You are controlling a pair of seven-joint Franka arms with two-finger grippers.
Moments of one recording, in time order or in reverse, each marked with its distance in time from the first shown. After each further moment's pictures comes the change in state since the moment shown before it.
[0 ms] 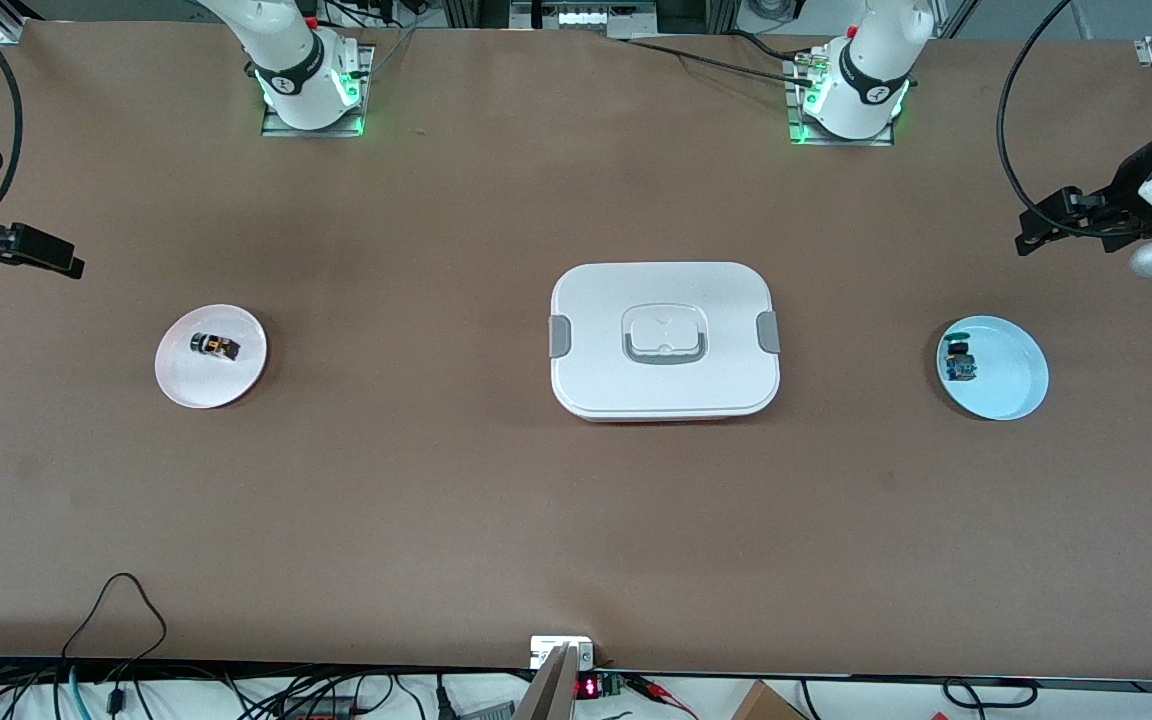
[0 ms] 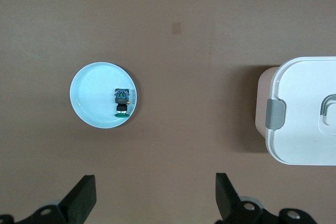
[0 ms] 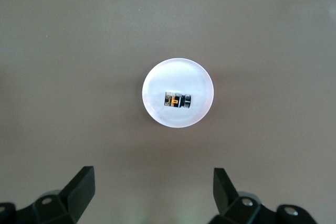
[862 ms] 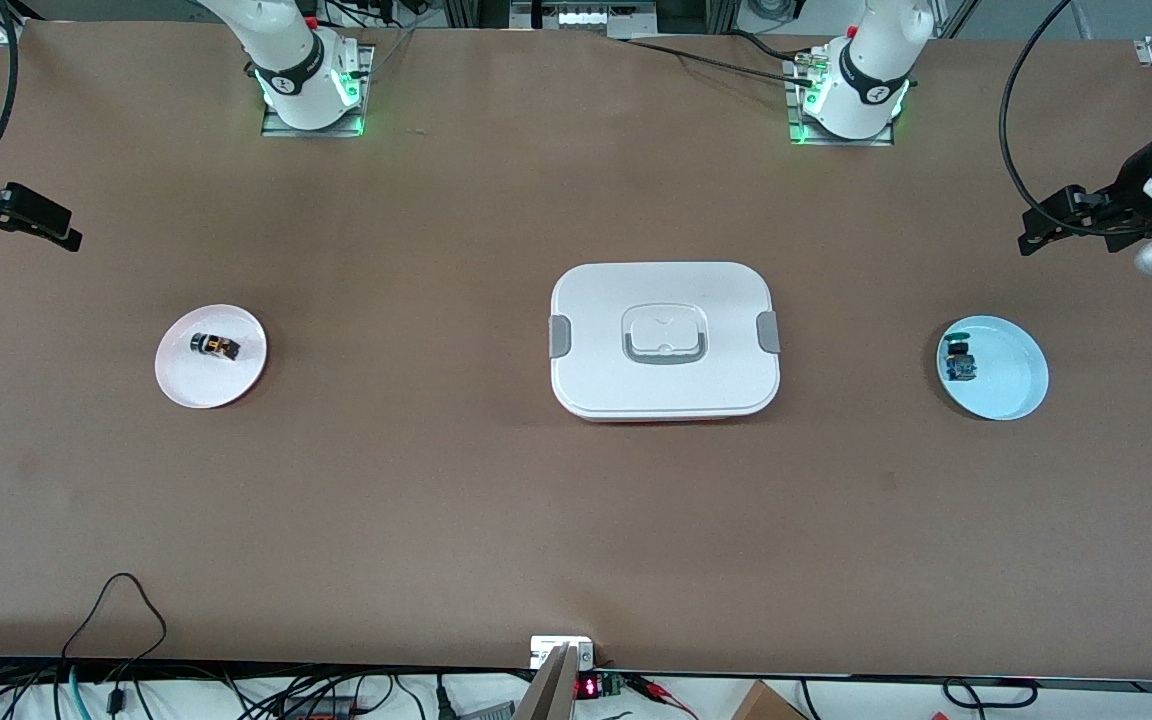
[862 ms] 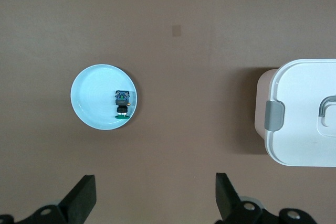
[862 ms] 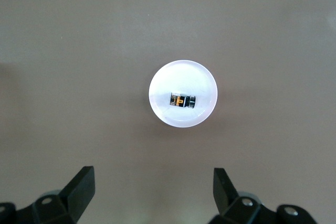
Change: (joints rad) left arm 0.000 0.000 0.000 0.009 0.000 0.000 0.000; right arm 0.008 -0.103 0.011 -0.066 0.000 0.019 -0.003
